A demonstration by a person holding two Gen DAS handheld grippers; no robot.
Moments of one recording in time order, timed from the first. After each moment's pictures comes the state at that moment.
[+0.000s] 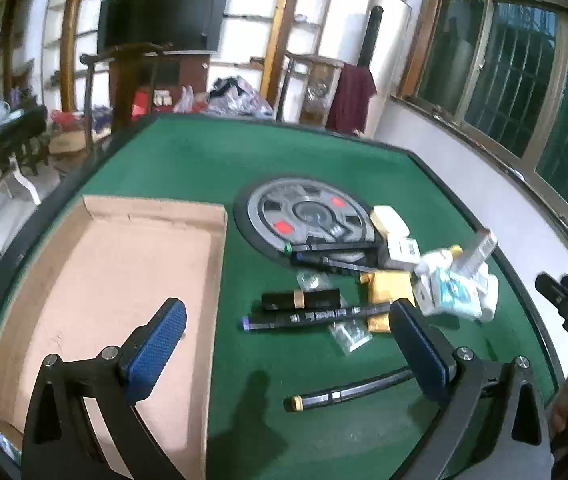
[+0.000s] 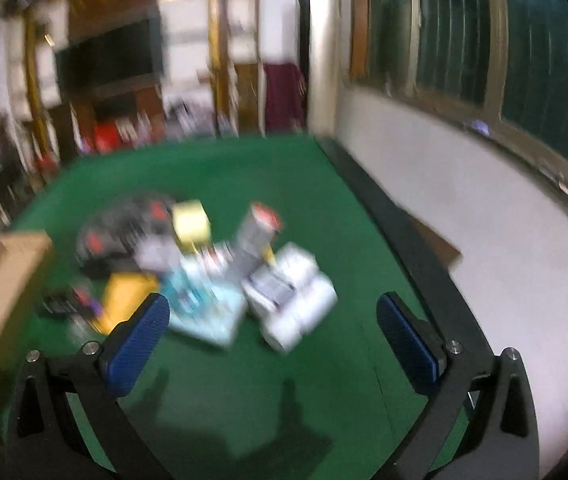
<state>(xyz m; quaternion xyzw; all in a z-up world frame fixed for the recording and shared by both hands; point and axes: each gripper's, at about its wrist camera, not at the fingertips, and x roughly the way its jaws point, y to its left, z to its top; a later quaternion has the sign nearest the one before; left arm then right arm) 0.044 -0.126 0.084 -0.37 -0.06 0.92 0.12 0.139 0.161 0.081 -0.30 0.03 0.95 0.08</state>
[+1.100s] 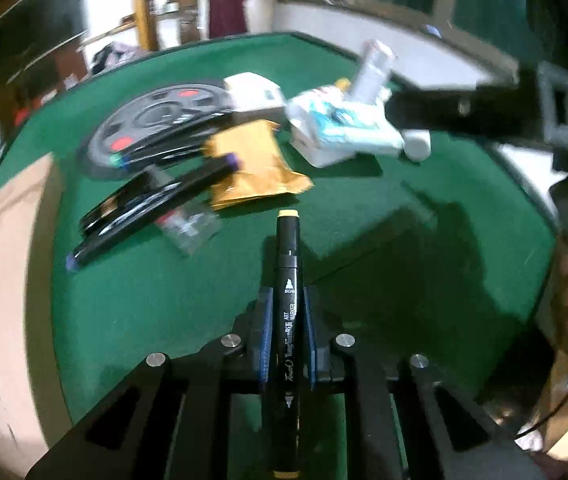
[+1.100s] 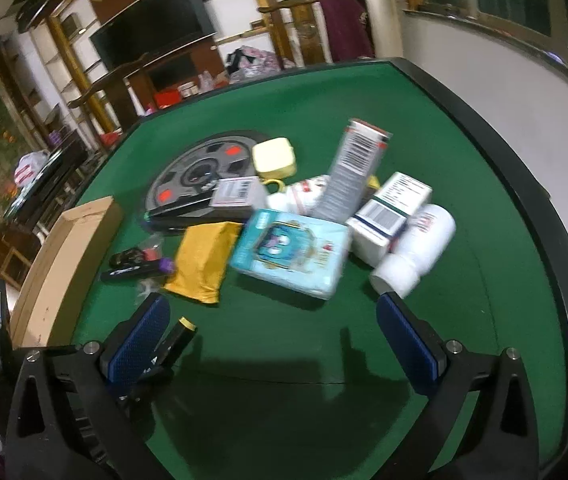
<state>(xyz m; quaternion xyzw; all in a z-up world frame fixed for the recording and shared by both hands) 0.082 -0.023 0.030 -0.46 0.09 0.85 0.26 0.088 0.139 0.042 -0.41 0.12 0.90 -0.06</state>
